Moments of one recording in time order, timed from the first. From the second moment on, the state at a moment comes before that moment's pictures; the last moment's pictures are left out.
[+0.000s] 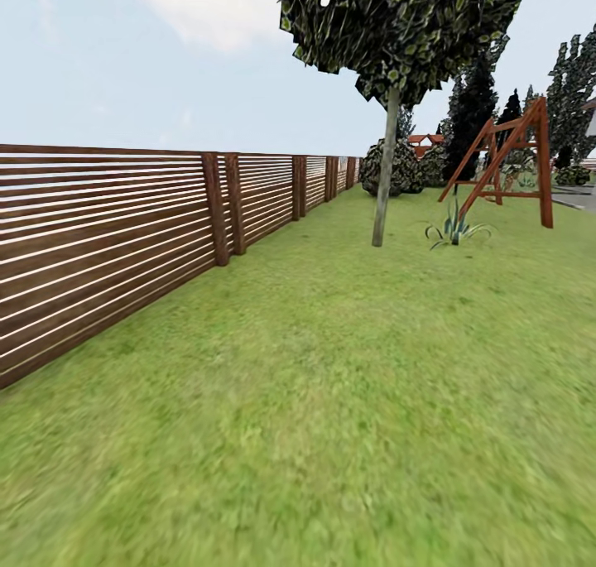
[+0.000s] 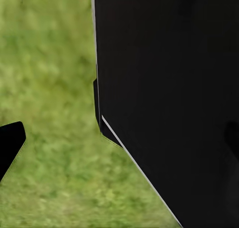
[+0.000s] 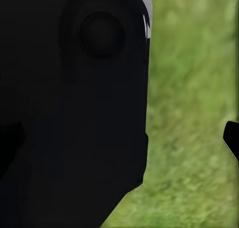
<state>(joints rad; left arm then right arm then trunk) 0.09 0.04 0.00 -0.02 0.00 0.00 0.00 -0.05 -0.03 0.00 0.05 0.00 0.00 0.00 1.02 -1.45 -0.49</state>
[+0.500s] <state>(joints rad) 0.09 0.04 0.00 -0.02 0.00 0.00 0.00 -0.05 -0.03 0.00 0.05 0.00 0.00 0.00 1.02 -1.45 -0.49</state>
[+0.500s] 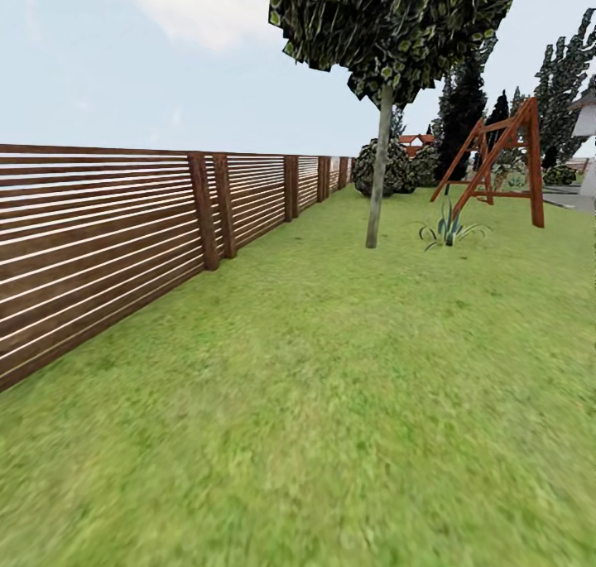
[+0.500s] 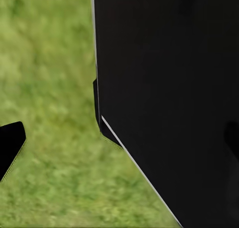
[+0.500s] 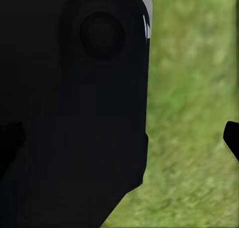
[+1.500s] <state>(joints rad) 0.09 0.04 0.00 -0.02 0.00 0.00 0.00 -0.05 -0.03 0.00 0.05 0.00 0.00 0.00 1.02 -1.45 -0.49</state>
